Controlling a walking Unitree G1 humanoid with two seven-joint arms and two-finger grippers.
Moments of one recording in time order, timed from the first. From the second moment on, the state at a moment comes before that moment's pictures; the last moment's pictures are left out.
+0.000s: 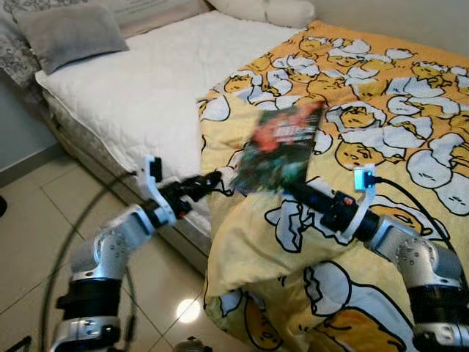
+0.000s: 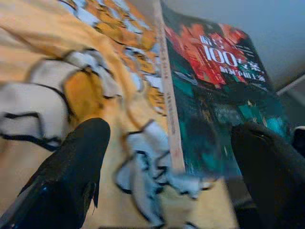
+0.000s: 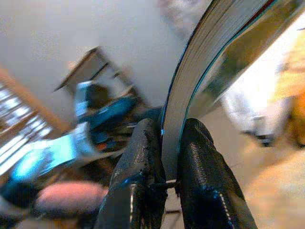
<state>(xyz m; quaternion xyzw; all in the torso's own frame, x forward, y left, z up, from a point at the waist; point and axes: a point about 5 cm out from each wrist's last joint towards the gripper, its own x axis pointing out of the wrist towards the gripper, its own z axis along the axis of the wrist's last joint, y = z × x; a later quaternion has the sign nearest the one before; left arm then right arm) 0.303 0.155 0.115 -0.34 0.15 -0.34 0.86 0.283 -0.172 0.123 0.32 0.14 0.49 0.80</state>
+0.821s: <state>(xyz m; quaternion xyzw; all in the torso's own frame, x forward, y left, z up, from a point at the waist) 0.303 0.140 0.122 -0.41 0.18 -0.40 0.80 0.260 -0.157 0.133 0.29 0.18 0.58 0.74</state>
